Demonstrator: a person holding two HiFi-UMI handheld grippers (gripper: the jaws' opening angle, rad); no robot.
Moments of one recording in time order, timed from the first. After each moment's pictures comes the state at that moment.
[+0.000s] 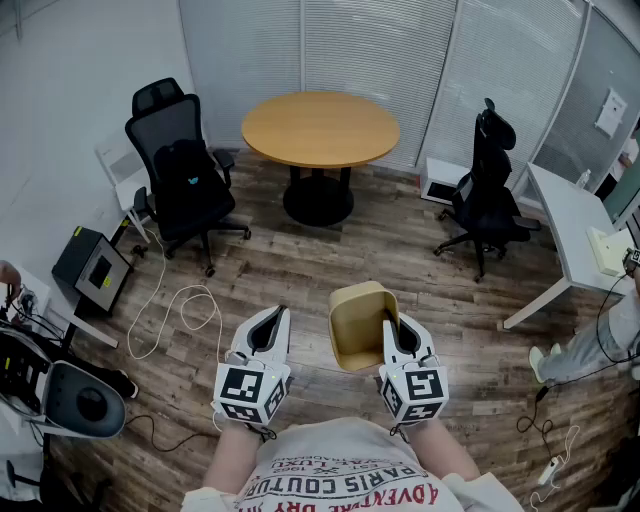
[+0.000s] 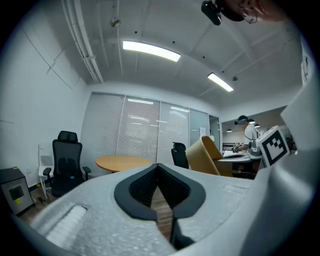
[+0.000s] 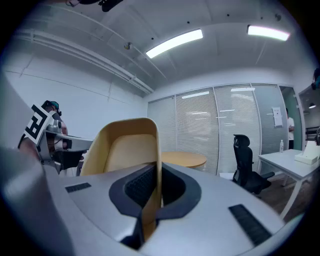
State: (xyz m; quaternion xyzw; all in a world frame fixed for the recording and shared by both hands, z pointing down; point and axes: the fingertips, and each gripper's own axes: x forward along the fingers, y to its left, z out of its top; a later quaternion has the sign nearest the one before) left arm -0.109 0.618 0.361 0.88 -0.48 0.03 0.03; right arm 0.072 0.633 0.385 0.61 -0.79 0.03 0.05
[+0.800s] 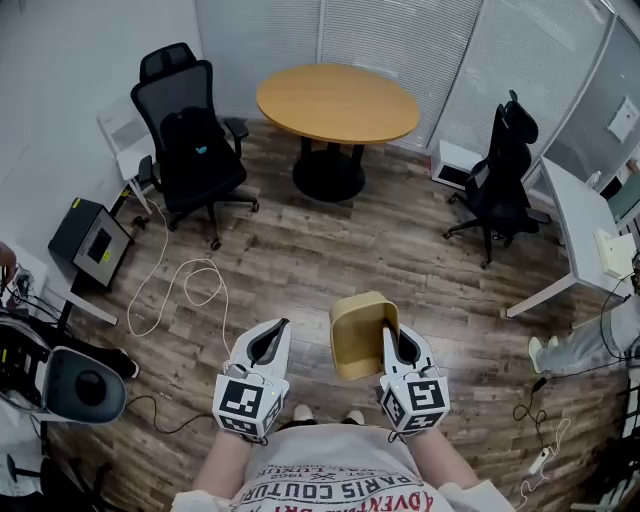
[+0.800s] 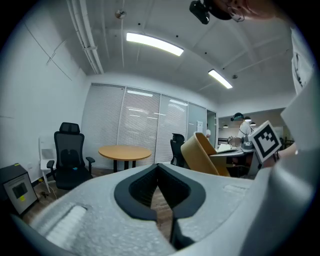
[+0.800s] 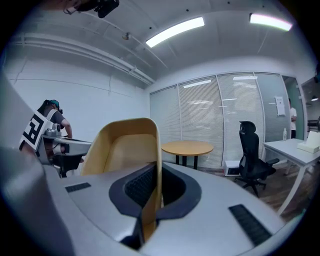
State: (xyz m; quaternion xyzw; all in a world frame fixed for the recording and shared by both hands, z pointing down) left arm -0.194 0.631 0.407 0.89 -0.46 0.06 0.05; right arm -0.016 0.639 0.427 0.60 -0.79 0.08 0.07
